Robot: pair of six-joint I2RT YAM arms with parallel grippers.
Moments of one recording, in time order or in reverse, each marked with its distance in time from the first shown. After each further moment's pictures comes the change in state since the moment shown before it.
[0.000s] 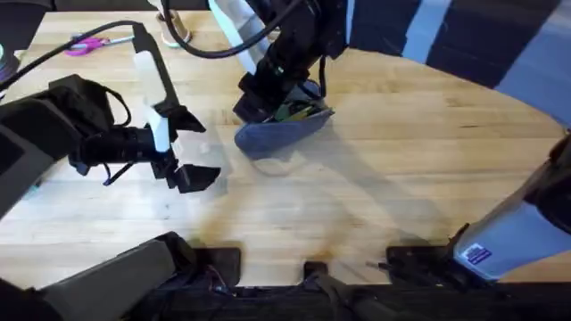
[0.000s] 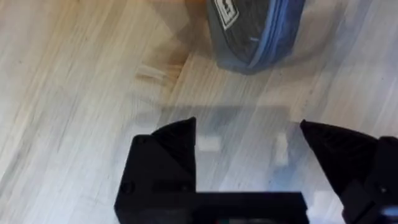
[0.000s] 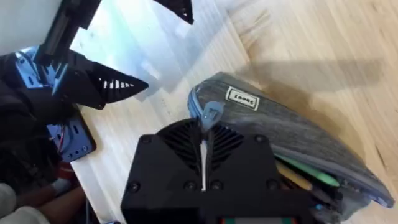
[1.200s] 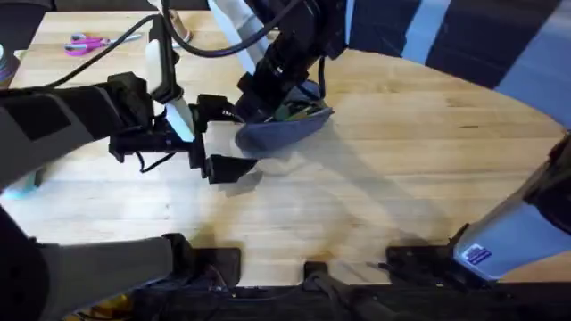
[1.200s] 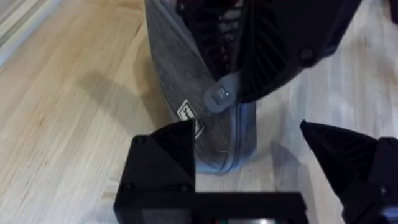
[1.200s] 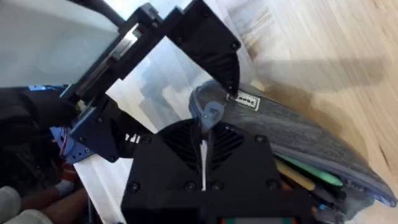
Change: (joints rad) left arm -0.200 0.158 0.000 0.089 0.360 -0.055; right arm 0.001 0.000 0.000 0.001 0.000 0.018
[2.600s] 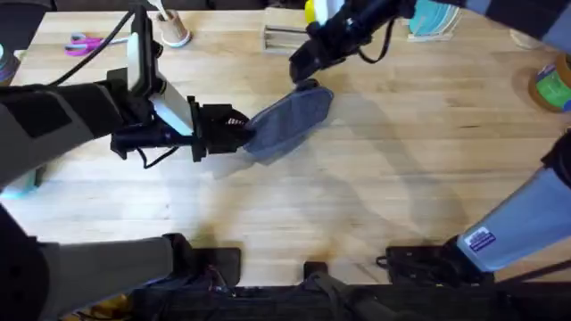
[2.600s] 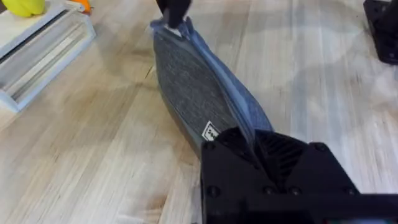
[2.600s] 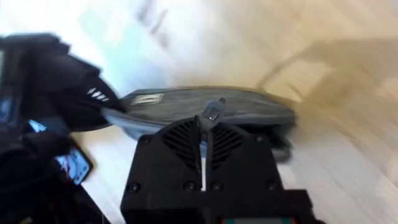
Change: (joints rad) left arm -0.006 0.006 0.011 0.038 0.112 -0.018; right arm -0.345 0.000 -0.002 -0.045 -0.121 0.061
